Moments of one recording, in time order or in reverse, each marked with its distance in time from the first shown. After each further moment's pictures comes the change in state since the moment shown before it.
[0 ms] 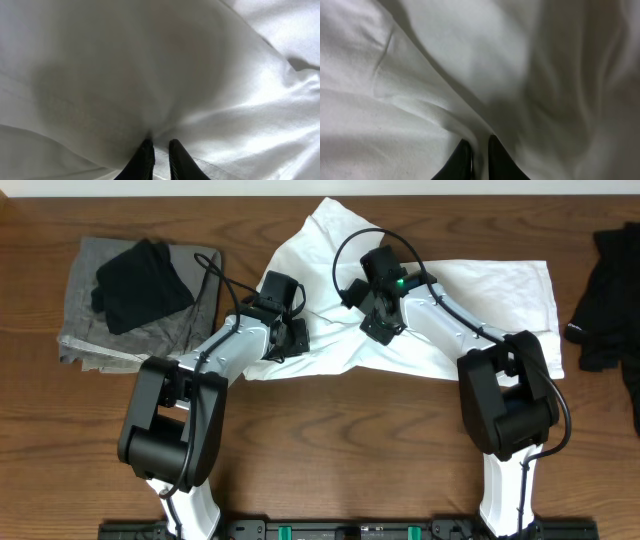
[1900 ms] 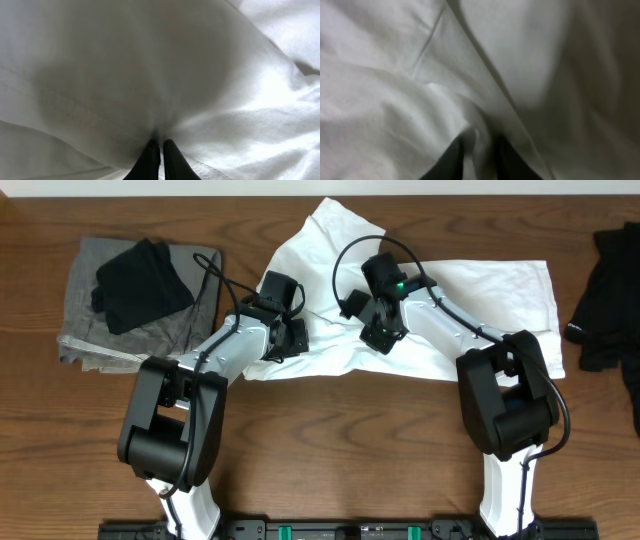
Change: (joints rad) left arm 0.002 0.000 0.000 -0.004 -0.006 -0.003; right arm 0.000 0.000 -0.031 -0.036 -0.094 -0.029
